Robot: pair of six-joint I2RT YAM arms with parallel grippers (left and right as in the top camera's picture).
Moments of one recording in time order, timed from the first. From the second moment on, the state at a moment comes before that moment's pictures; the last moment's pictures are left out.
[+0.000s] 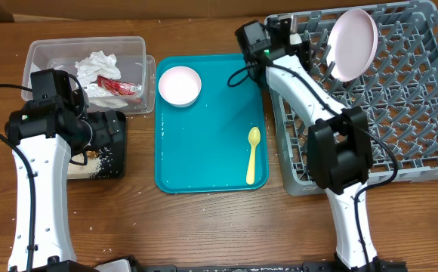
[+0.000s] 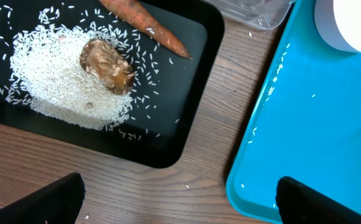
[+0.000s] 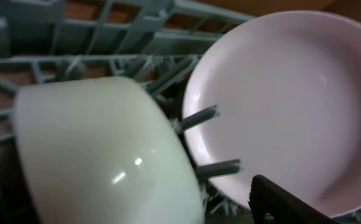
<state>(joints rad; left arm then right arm) 0.22 1.44 1.32 -1.15 0.03 -0.18 0.42 2.36 2.05 -0.87 0.97 0.33</state>
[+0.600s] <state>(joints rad) 0.22 1.44 1.32 -1.15 0.03 -0.18 0.51 2.22 2.27 -1.02 -0.10 0.34</state>
